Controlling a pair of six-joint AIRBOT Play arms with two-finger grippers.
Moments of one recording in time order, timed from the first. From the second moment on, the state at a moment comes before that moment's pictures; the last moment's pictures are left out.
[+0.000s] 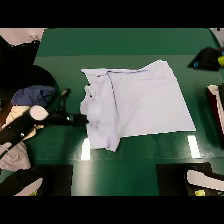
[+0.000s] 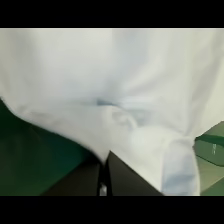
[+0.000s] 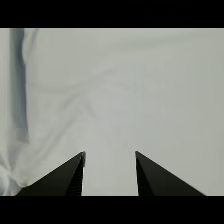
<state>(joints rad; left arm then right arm) -0.28 -1.00 0.68 0.90 -0.88 -1.46 -0.25 -1.30 1.65 -1.13 1.61 1.46</state>
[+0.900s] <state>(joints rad) -0.18 -0.97 0.87 1.04 -1.08 -1.41 -0.73 -1.04 0.64 -1.20 1.37 1.26</state>
